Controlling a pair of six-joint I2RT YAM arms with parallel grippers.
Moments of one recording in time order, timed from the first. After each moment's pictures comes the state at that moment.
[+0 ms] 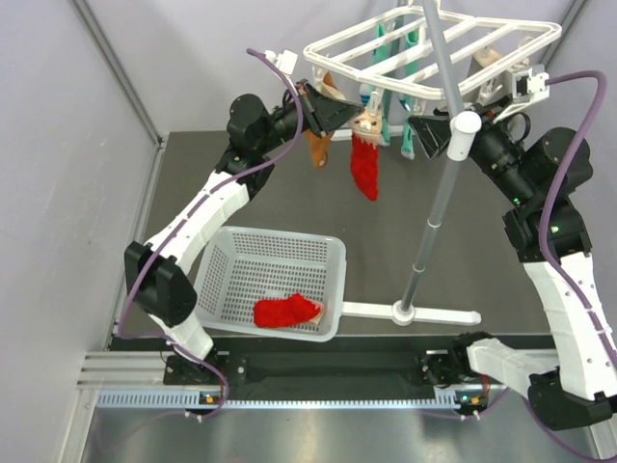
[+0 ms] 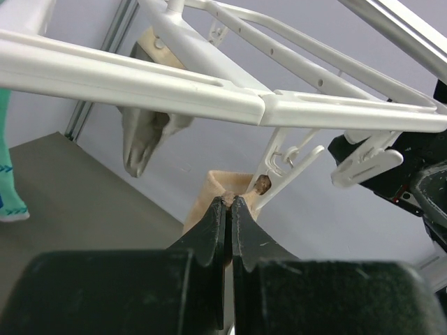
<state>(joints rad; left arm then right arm) -0.51 1.69 1.66 0.40 0.60 -0.84 0.29 1.04 1.50 -0.24 -0.30 0.39</state>
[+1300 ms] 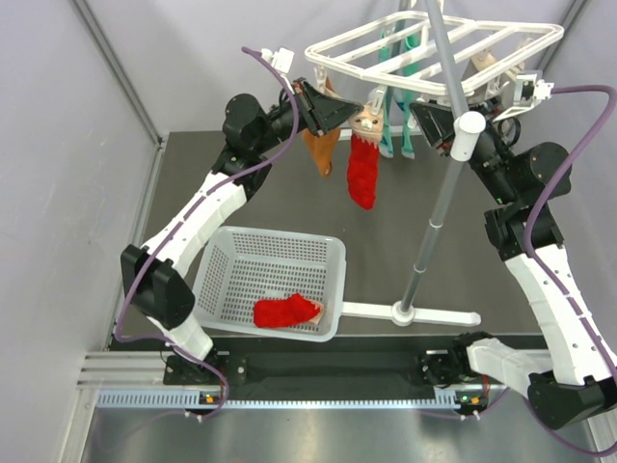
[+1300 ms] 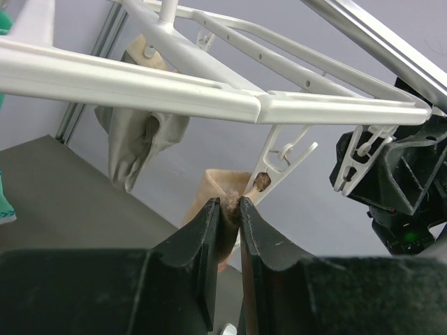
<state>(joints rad) -0.51 1.67 1.66 0.41 0.61 -0.87 0.29 1.04 1.30 0.20 -0.33 0.62</state>
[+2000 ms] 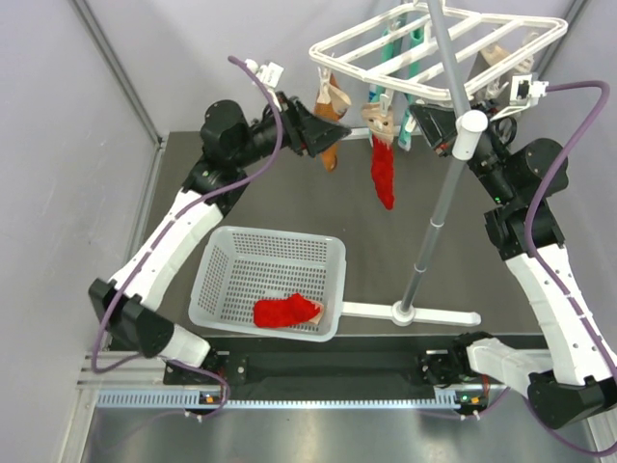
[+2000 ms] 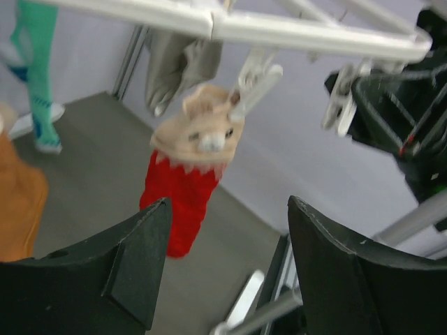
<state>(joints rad) -0.51 1.50 1.61 0.13 0.58 -0.68 0.29 1.05 1.31 0.12 -0.29 0.63</state>
